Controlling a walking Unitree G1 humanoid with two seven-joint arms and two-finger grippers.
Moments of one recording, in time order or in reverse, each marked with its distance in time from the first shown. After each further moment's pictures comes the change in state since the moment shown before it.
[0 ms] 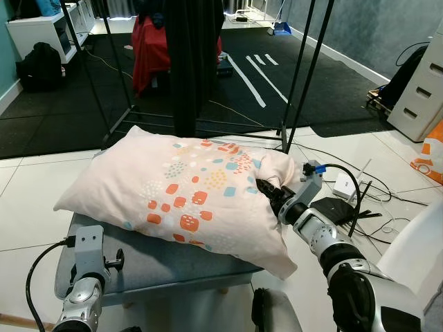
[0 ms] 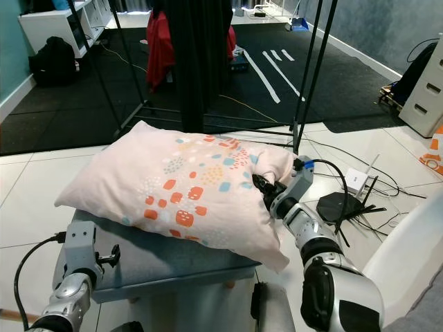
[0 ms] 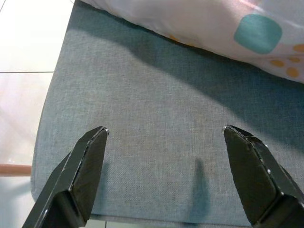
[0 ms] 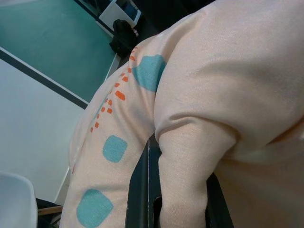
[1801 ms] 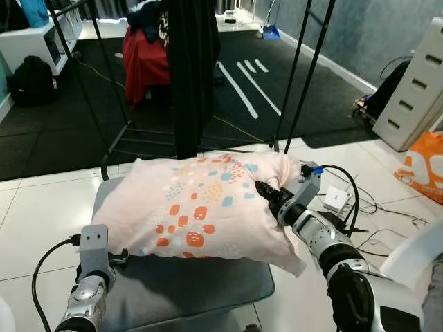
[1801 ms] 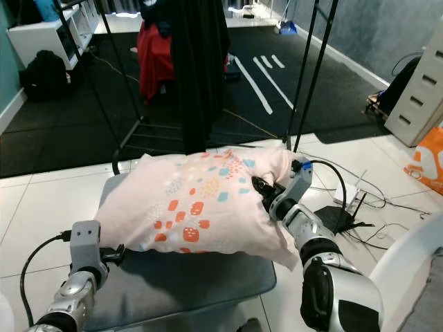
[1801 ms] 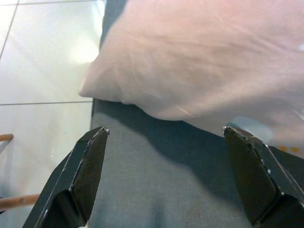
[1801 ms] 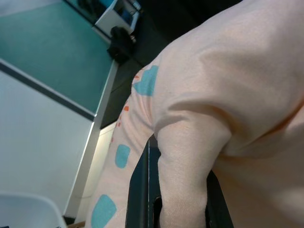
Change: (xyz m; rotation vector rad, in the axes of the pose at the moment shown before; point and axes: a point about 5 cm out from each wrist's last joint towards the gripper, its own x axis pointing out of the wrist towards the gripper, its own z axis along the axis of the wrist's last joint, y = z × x) left arm 0.001 -0.008 0.000 -0.011 0.008 -0.028; right arm 0.000 -0.002 -0.005 -0.006 0.024 -0.024
